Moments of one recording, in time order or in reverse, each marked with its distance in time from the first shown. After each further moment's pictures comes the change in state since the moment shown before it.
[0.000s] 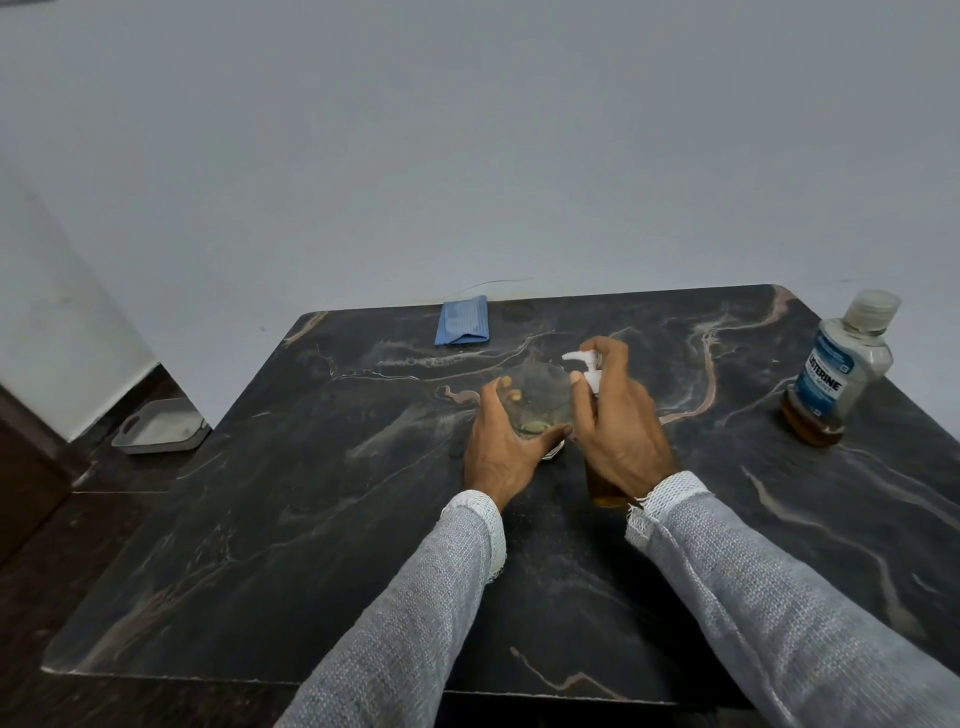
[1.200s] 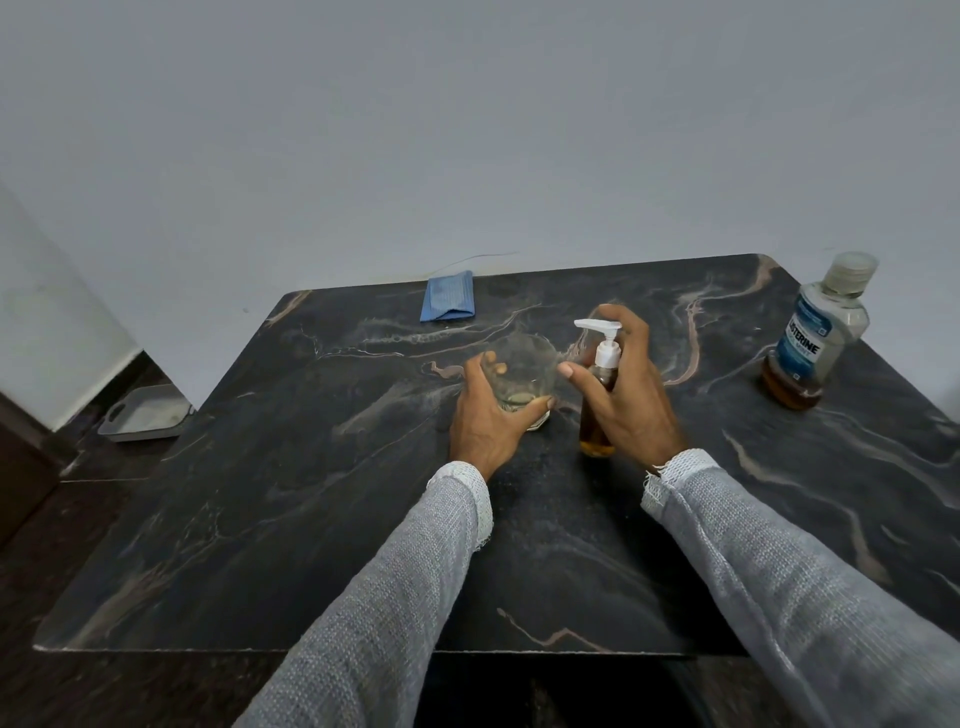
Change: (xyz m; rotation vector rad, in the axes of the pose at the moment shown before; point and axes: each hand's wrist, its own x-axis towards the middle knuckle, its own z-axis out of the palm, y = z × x) left_hand -0.002 -0.002 0.000 -0.012 0.004 0.010; right_hand -0.008 0.040 -0.009 0.280 0.033 -0.008
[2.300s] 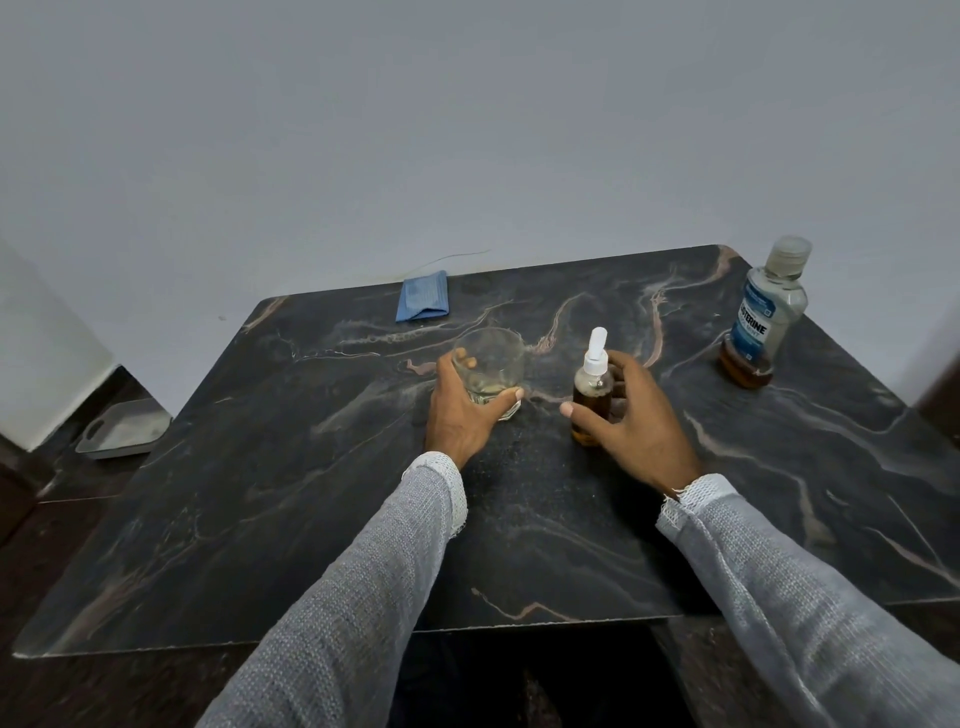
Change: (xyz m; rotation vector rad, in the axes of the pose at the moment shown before) left_hand -0.001 0.001 0.002 0.009 0.009 0.000; right_hand -0.047 0.002 -0.041 -0.136 -0.080 0.271
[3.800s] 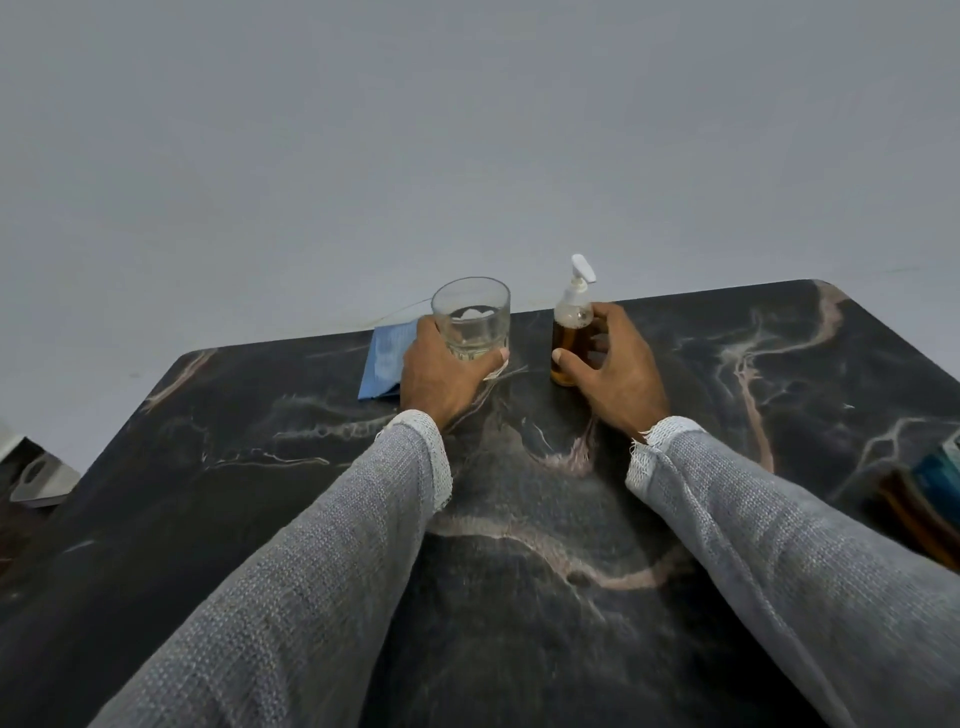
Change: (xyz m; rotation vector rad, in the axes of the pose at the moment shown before) left_hand 0.234 -0.020 0.034 0.140 0.071 0.031; right_hand 0.246 0.068 0.071 0.011 0.106 0.015
